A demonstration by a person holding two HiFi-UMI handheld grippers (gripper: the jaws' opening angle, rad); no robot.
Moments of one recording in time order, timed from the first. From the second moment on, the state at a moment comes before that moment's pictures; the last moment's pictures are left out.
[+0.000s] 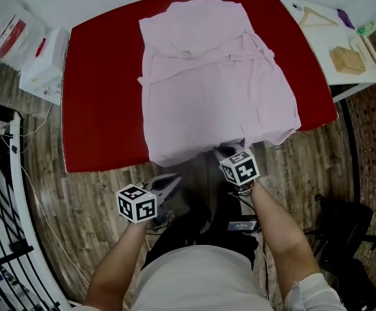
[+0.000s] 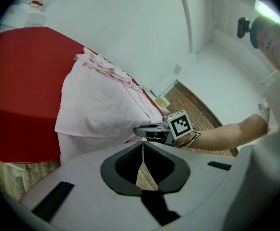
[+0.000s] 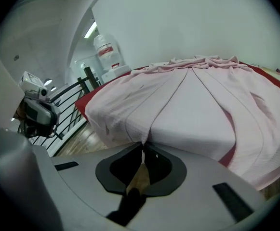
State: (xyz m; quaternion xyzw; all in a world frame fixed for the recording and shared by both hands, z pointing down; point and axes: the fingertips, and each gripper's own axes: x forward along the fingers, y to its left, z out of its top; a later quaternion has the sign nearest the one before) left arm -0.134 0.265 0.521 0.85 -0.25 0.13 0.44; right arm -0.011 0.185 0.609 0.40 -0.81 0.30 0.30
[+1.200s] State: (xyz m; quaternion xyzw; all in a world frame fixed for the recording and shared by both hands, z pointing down) left arm -0.150 0.248 0.577 0.80 -0.32 0.18 0.46; right arm 0.098 0.211 0.593 0.47 -0.75 0.30 0.36
